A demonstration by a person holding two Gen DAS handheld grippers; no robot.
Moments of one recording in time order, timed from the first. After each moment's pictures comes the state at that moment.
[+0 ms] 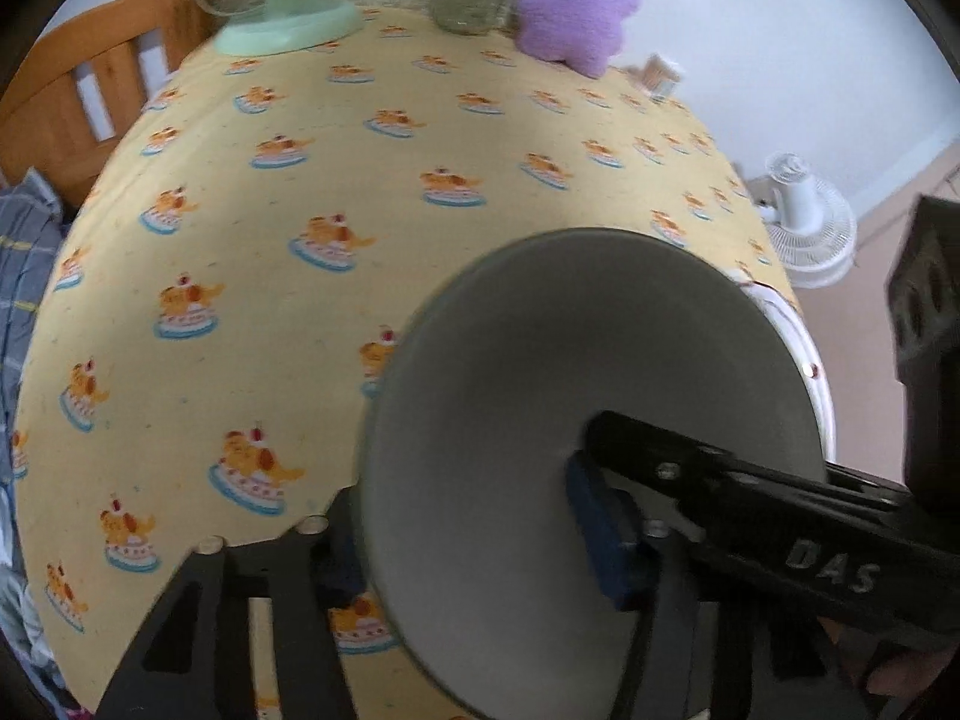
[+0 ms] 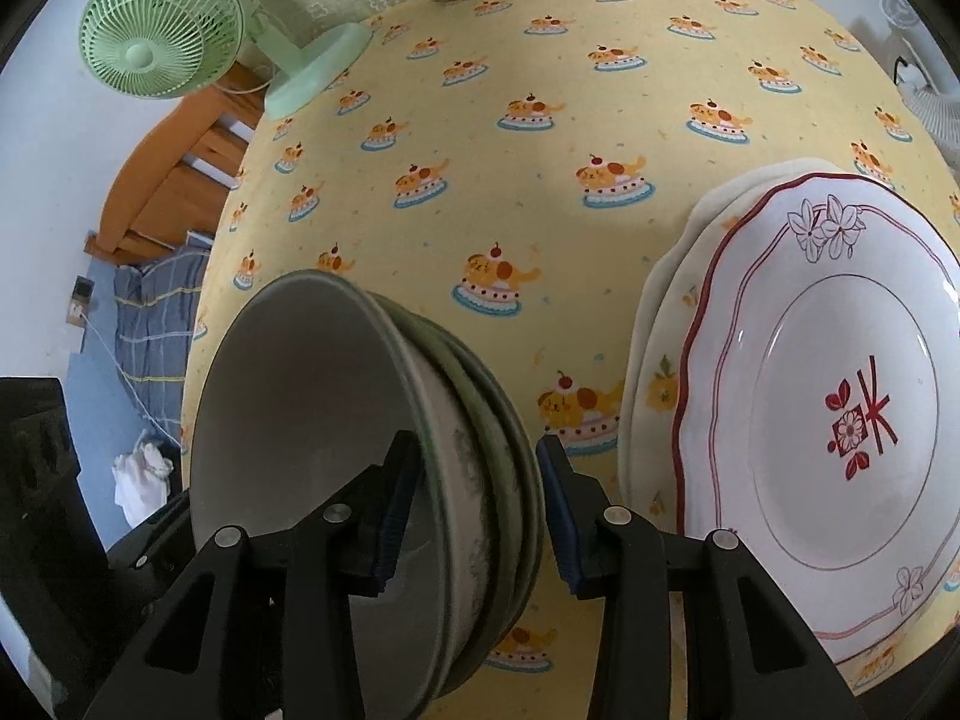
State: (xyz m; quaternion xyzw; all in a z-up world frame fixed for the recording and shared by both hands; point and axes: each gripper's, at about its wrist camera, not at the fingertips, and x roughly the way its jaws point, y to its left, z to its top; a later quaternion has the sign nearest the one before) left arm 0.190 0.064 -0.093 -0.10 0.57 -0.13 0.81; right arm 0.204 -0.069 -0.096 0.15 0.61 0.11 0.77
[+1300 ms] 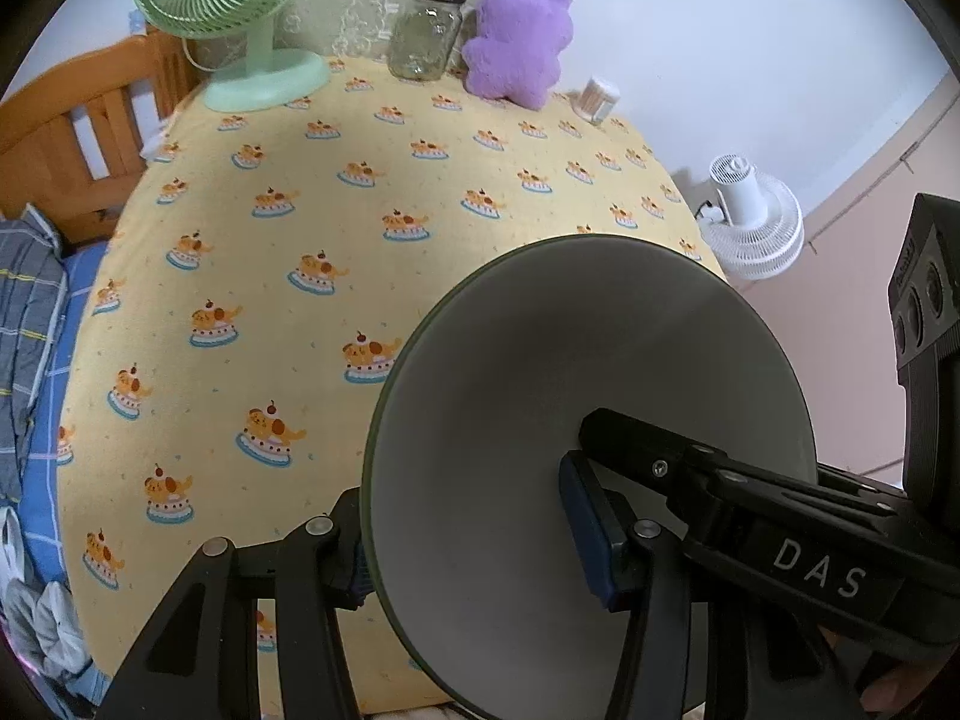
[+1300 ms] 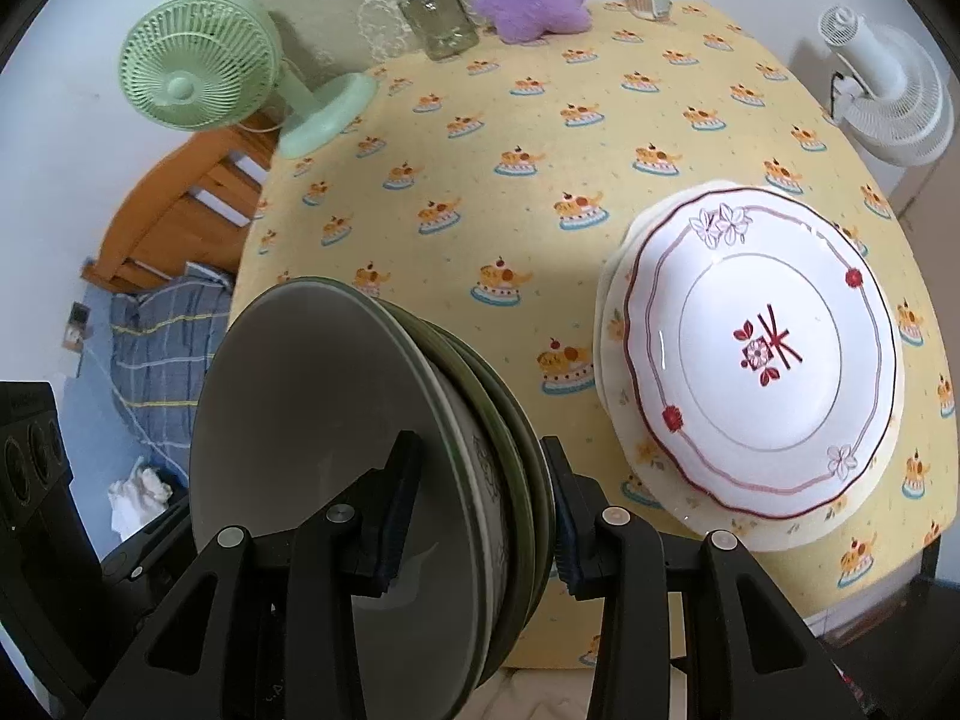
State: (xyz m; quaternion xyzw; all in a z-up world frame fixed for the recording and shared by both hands) left arm 0.149 0.059 -0.033 -0.09 0.54 -0.16 0.82; right arm 0.154 -0.071 -0.027 0.15 0.58 0.08 0.80
